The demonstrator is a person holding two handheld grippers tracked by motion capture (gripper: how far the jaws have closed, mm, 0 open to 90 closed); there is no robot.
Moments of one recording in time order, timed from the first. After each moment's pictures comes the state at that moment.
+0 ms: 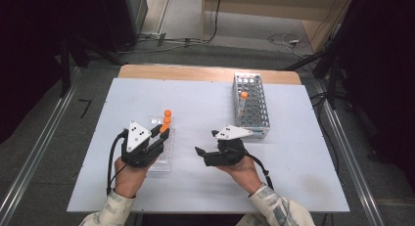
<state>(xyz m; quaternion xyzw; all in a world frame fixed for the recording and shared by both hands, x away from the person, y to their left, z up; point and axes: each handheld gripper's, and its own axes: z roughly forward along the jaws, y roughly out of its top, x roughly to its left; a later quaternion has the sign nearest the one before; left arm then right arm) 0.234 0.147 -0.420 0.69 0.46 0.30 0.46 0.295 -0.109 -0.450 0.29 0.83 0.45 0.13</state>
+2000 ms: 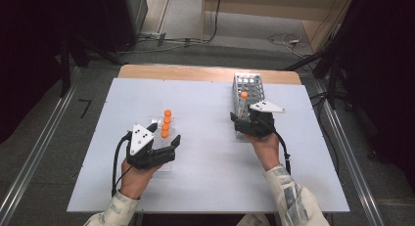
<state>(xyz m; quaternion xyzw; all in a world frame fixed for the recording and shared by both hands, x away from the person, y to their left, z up) 0.234 0.139 -0.425 0.67 0.46 0.30 0.50 0.365 -0.179 -0.429 0.42 0.75 0.43 0.25</state>
